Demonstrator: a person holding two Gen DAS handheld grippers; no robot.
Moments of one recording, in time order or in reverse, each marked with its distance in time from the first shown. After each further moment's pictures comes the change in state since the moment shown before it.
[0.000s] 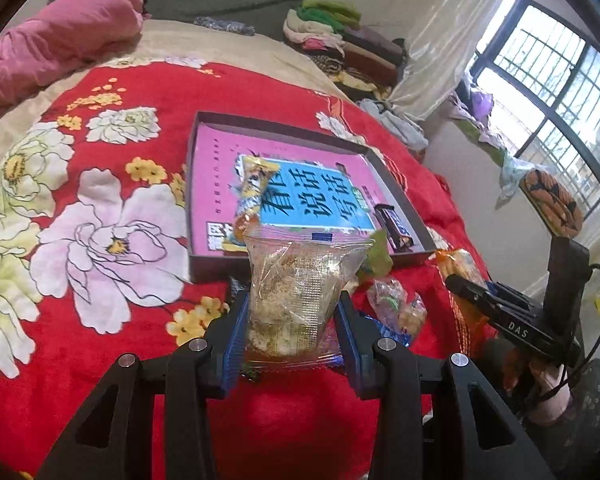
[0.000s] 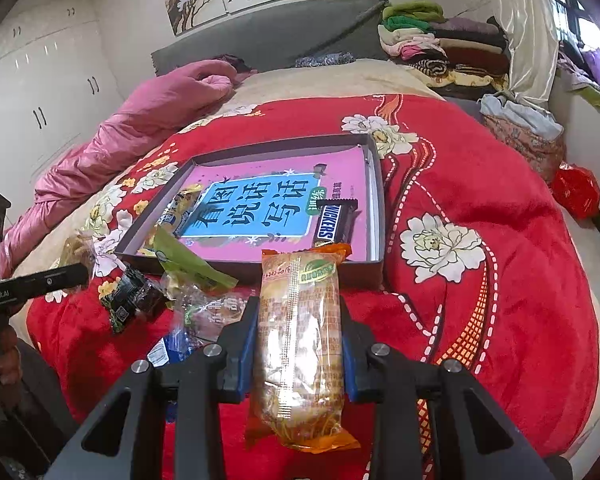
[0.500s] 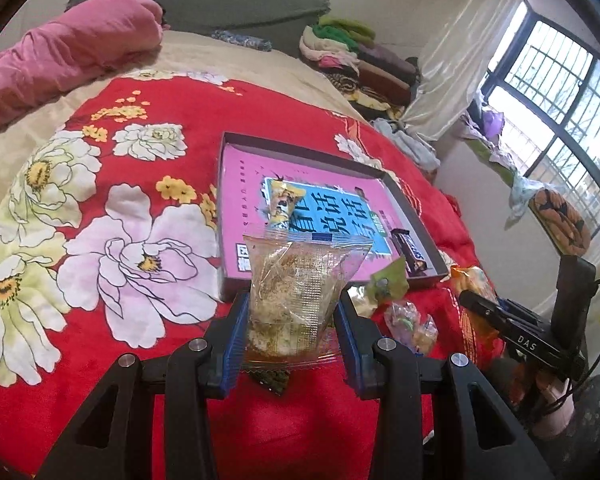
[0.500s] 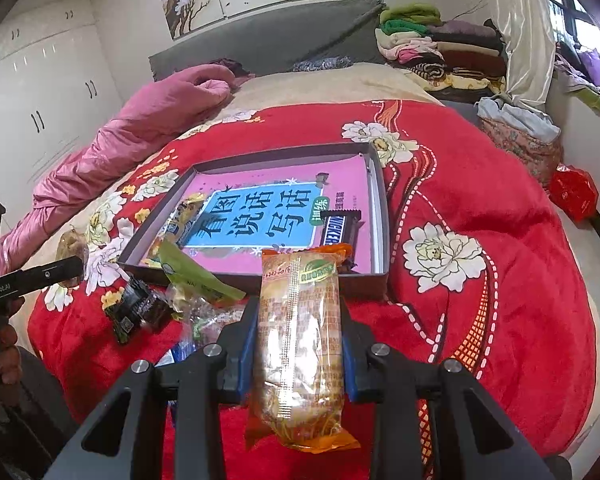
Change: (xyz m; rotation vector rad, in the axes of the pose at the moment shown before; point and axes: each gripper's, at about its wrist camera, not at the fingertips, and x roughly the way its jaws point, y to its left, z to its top) left arm -0.015 0.016 0.006 -0.035 -0.061 0.035; right arm -0.004 0.006 0.009 0.012 -0.017 -0.005
